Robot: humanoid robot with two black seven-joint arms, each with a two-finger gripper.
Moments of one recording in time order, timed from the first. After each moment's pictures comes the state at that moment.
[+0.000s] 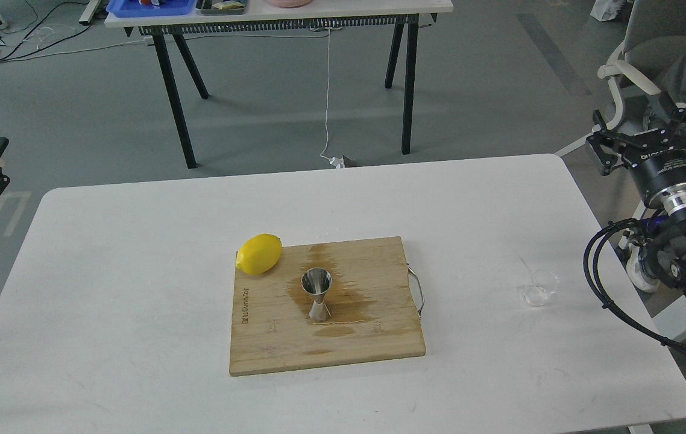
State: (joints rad) left arm -0.39 0.72 -1.09 -0.90 0.48 -0.49 -0.49; right arm 0.43 -0.50 1.20 0.84 0.61 0.49 -0.01
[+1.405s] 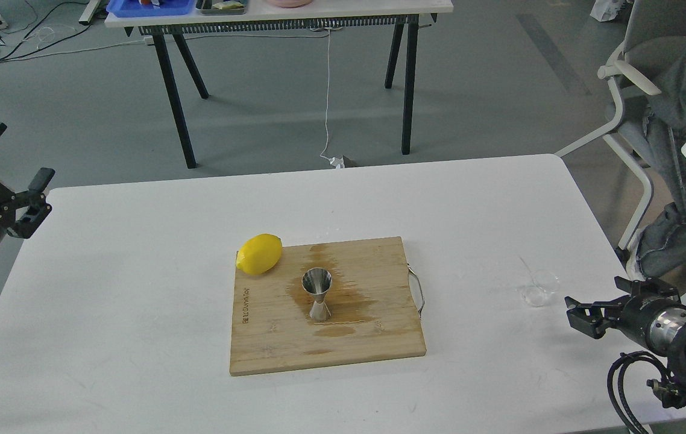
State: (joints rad) left arm -0.37 0.65 -1.04 -0.88 0.54 -0.49 -0.49; right arm -0.06 -0.62 1.25 1.32 0.60 -0.31 -0.14
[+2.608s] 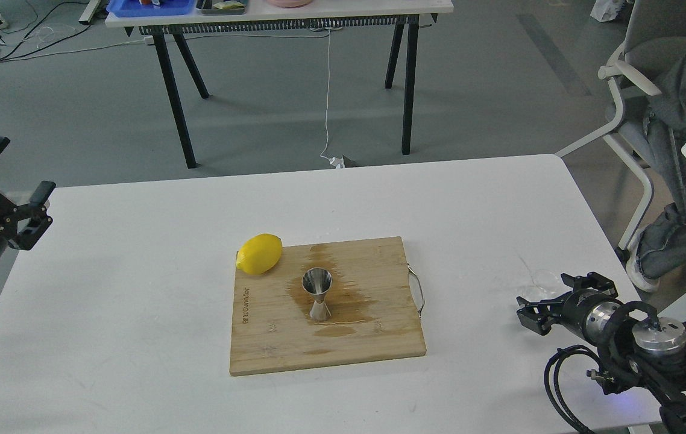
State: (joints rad) left arm -0.36 0.63 -1.04 -0.84 0.54 -0.49 -0.49; right arm 0.10 -0.43 1.15 1.16 0.45 -0.30 -0.13
